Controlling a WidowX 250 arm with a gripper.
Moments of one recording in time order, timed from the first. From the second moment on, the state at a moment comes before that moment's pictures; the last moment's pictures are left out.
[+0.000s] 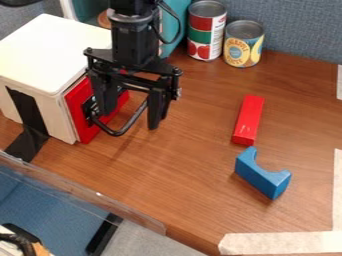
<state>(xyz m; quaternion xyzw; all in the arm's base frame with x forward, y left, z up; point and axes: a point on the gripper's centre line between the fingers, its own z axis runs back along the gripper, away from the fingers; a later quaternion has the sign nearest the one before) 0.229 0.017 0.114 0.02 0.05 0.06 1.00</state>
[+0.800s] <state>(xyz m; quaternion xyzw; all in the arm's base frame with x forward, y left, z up) 0.247 0.028 0.062 0.06 -0.01 0.05 1.00</state>
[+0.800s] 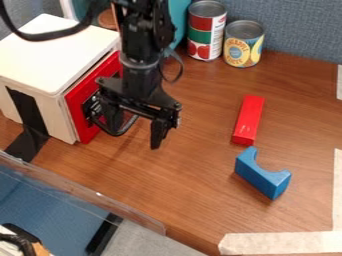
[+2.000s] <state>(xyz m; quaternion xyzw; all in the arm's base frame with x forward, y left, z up) 0.286 0.021 0.060 0.12 -0.12 0.00 0.99</state>
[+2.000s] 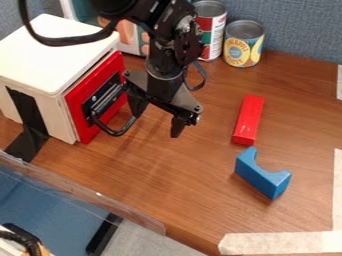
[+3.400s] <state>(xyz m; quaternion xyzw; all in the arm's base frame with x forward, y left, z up) 0.318 0.035 0.018 0.11 0.00 0.08 0.99</state>
